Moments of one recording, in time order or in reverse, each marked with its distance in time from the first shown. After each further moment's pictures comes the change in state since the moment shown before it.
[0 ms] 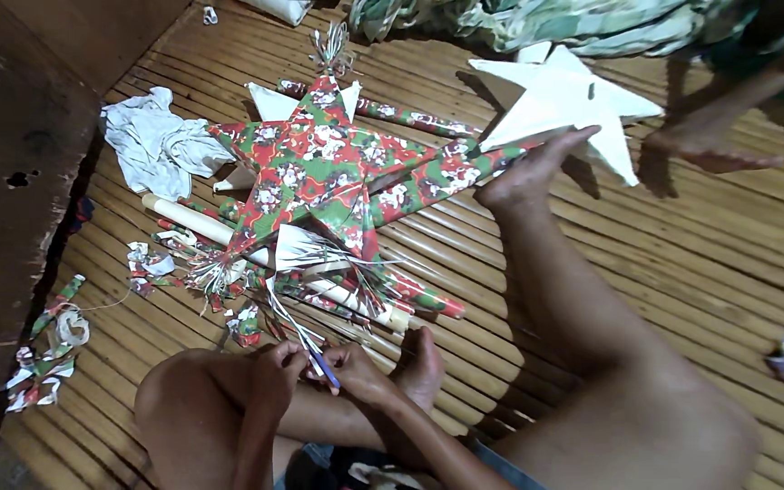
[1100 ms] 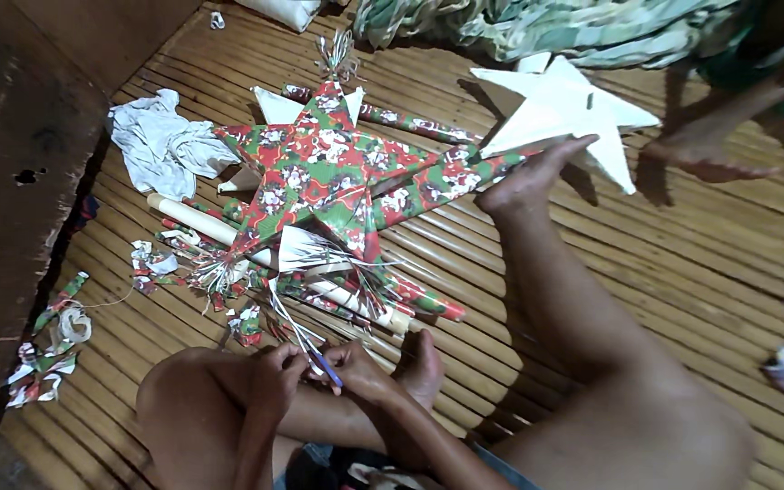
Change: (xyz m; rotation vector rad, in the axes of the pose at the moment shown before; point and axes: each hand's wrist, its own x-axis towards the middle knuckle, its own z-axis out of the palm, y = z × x) left_hand -0.004 -0.007 0.001 -0.039 0.028 0.056; right_hand 0.001 -0.005 -0.003 0.013 -0.030 0.007
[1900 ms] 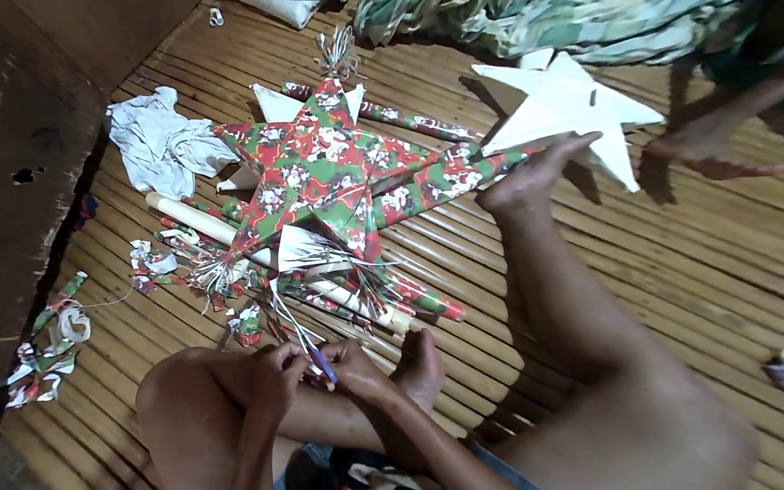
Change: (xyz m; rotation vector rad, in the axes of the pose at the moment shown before) left_hand 0.000 0.001 0.000 0.016 -0.019 0.002; right_hand 0.007 0.006 0.005 0.065 0.021 -0.044
